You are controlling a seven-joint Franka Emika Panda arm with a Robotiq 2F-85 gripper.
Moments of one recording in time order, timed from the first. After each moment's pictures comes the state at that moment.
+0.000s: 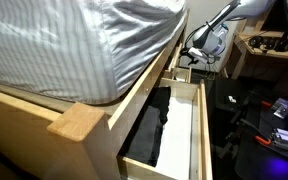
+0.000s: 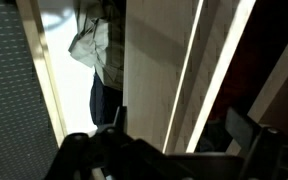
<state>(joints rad) -0.86 0.95 0.46 -1.94 0.26 3.42 0.22</state>
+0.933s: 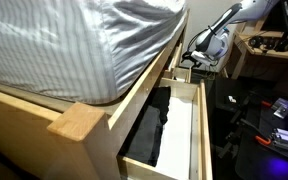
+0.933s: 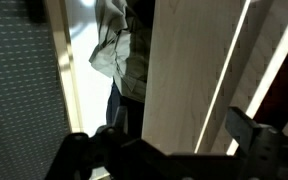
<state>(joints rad) -0.87 0.96 0.41 -1.94 0.20 3.35 0.26</state>
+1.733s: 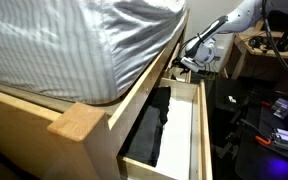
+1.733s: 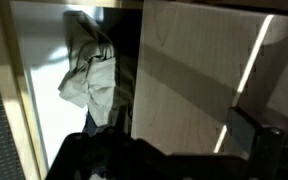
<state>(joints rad) -0.80 1.18 0.45 -1.68 0.18 3.27 0.23</state>
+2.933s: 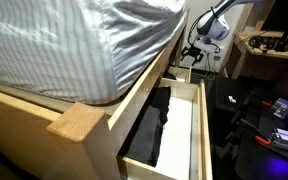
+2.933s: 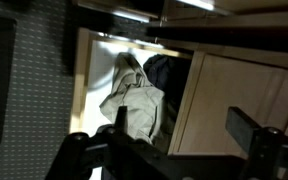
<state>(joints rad) -0.82 0.78 0.36 -1.90 0.17 2.77 0.23</state>
